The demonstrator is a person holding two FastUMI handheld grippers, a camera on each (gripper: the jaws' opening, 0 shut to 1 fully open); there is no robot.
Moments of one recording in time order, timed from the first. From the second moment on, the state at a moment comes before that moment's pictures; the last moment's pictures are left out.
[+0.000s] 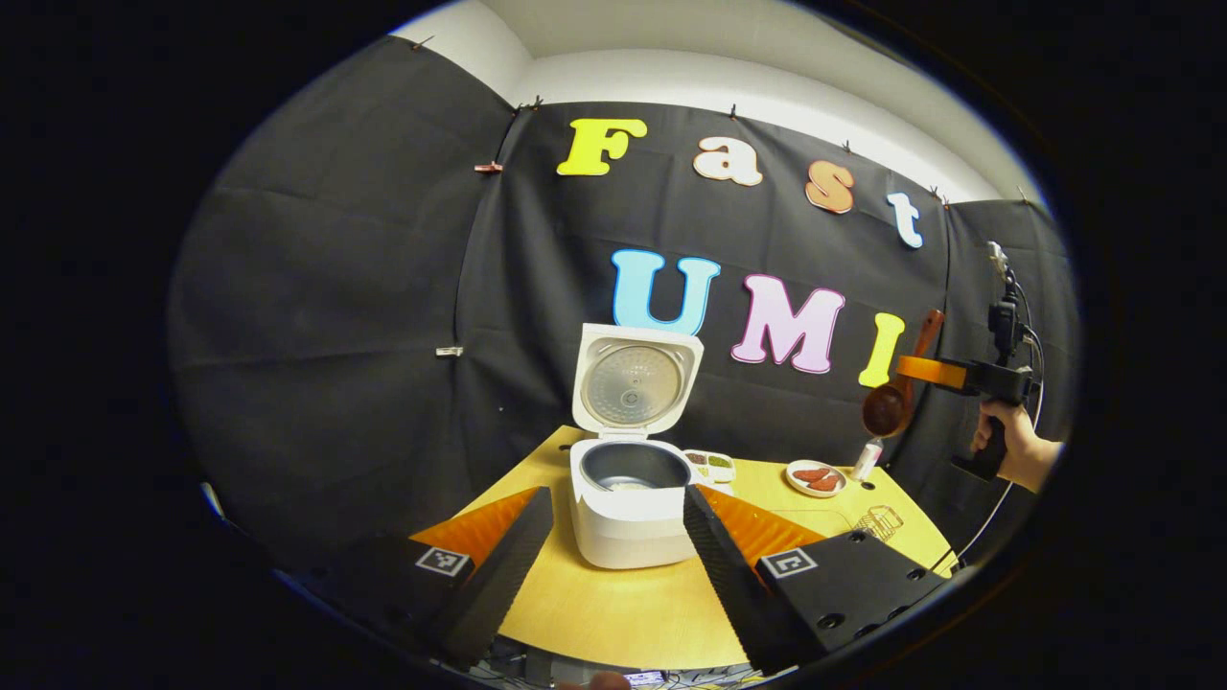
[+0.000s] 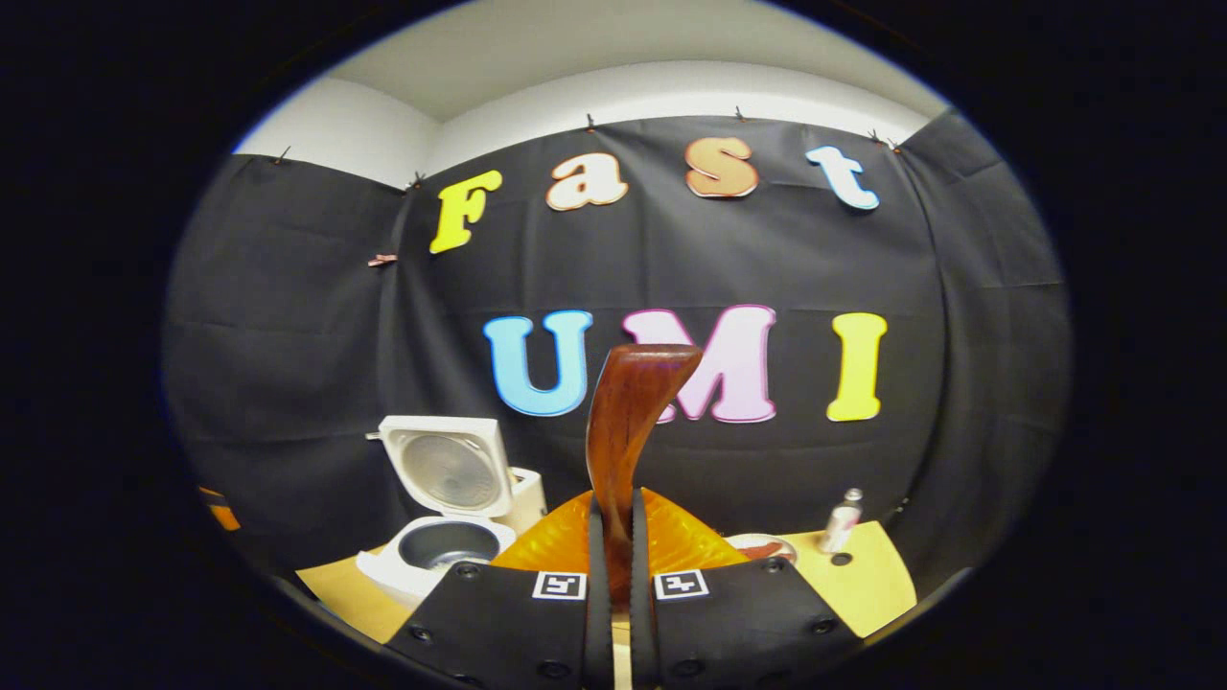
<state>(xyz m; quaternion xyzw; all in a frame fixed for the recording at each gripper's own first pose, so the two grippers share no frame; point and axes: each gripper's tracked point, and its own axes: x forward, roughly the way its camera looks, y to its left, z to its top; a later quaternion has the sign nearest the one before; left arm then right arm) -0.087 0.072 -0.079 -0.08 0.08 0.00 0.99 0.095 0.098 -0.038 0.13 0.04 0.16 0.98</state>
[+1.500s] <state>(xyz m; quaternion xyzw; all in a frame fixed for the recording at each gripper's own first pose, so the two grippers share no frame) -0.092 0.008 -0.068 -0.06 0.11 0.03 0.99 0.134 -0.028 -0.339 0.20 0.23 0.06 0.95</state>
